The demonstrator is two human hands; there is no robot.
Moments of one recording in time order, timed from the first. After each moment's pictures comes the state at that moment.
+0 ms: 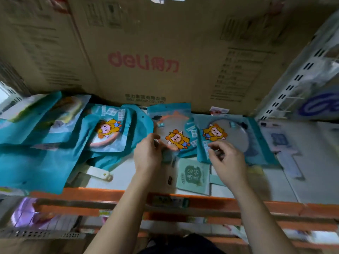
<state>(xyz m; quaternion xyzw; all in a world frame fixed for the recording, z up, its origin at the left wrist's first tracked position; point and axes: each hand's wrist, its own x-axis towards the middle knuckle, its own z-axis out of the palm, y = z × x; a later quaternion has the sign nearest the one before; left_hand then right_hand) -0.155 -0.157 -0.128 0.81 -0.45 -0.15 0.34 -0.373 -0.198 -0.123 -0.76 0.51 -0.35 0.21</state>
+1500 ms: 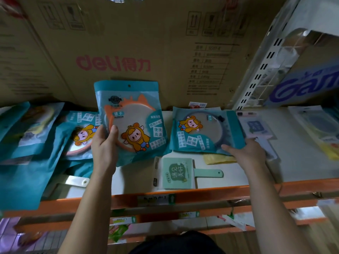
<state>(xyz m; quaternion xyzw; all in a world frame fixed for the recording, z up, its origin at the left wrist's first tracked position) -0.116 -0.148 -0.106 0.61 -0.34 -0.28 0.66 -0.460 -0.221 -0.124 -0.51 0.75 -0.29 0.30</state>
